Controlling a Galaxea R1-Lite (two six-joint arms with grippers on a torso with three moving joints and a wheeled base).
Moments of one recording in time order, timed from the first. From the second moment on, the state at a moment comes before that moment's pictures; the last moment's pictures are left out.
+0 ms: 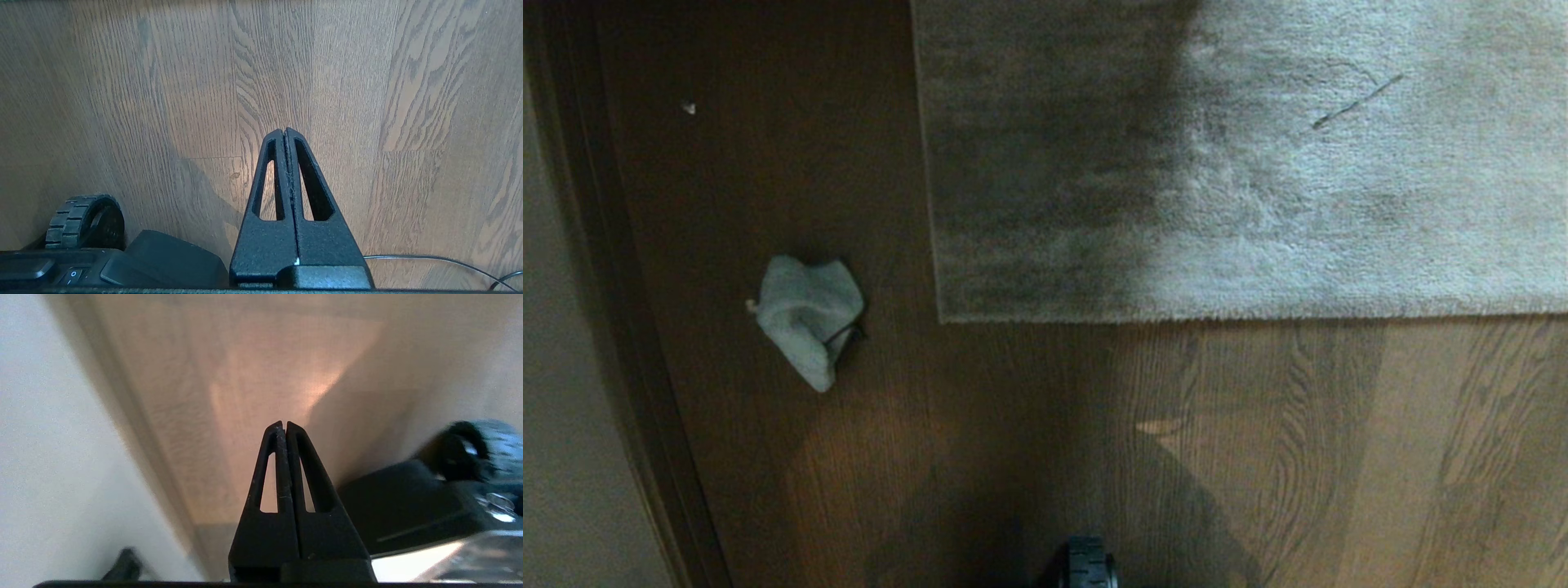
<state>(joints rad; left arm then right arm) 0.06 0.31 -0.07 0.03 -0.08 0.10 0.00 0.00 0.00 0.00 -0.03 0.02</state>
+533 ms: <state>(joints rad) -0.02 0.22 0.00 0.00 -0.04 0.06 0.00 0.00 0.00 0.00 -0.03 0.02</state>
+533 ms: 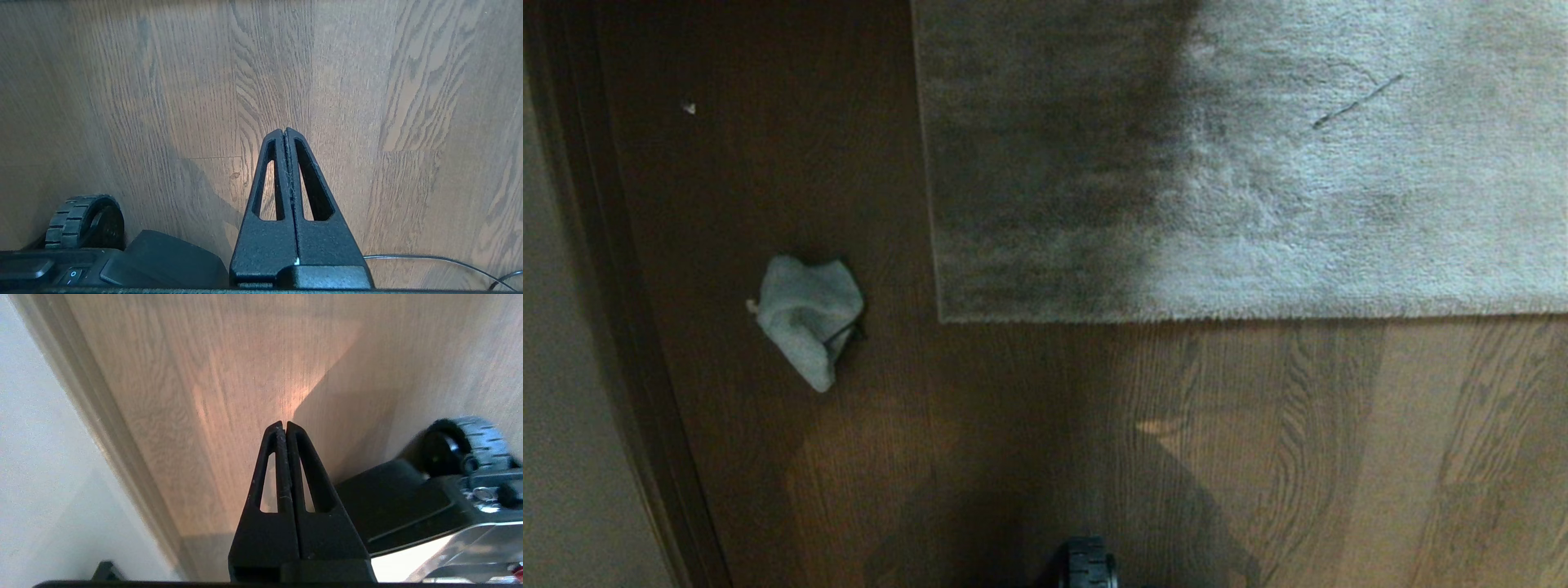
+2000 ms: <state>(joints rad) -0.01 0.00 0.00 0.00 -0.02 0.03 0.00 0.00 0.00 0.00 -0.03 0.02</state>
